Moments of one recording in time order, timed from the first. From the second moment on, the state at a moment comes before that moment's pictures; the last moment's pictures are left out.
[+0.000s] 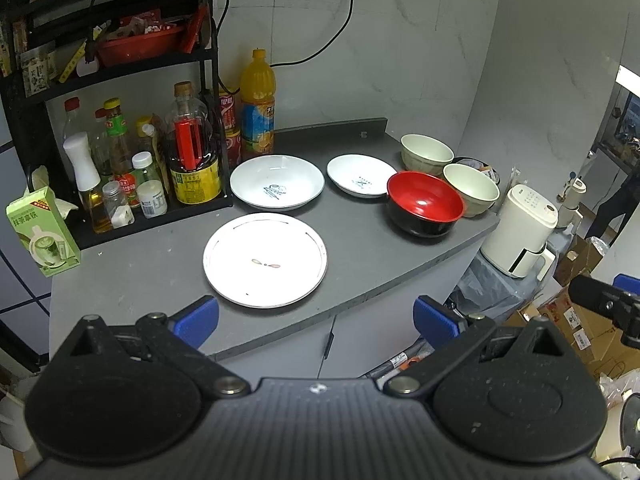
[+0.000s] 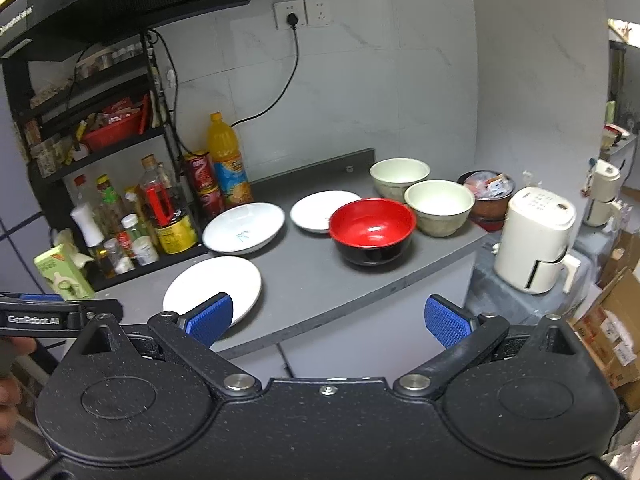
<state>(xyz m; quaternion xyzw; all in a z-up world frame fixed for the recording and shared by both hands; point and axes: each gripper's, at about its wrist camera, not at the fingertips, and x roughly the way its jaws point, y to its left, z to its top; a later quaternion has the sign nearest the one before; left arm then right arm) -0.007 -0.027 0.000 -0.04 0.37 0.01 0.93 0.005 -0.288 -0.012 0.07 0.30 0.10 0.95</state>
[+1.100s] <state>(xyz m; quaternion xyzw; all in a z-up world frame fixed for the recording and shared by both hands) 0.043 -0.011 -0.017 -0.08 0.39 -0.01 0.92 0.061 -0.277 -0.028 0.07 0.32 0.11 0.94</state>
